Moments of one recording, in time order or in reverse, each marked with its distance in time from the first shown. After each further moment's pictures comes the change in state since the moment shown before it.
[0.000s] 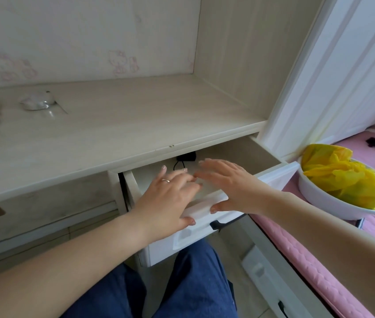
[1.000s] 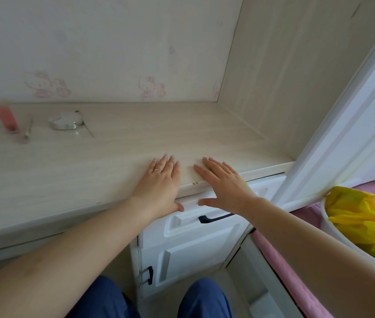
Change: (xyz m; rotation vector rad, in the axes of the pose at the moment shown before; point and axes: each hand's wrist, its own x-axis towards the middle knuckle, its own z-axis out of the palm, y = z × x) left_hand 0.061 -0.096 -0.017 0.213 -0.040 -0.321; right_hand 0.122 0.031 0.009 -0.189 0.145 0.022
